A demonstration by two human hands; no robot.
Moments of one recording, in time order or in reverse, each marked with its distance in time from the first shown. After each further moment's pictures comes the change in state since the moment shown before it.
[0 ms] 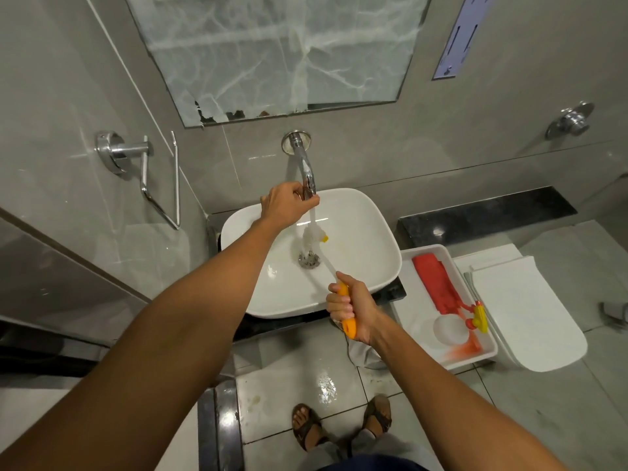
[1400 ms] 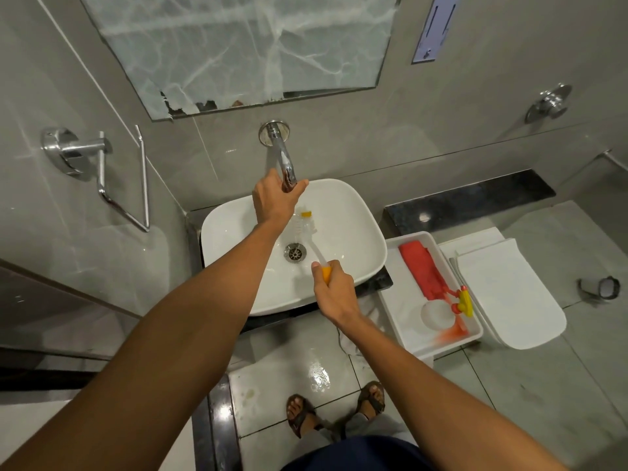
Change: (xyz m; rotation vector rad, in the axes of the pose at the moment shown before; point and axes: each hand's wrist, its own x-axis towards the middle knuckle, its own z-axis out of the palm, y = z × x) left_hand -0.004 0.011 0.034 -0.136 0.262 -0.023; right_hand 0.026 0.013 -0.001 -1.136 0.552 -0.753
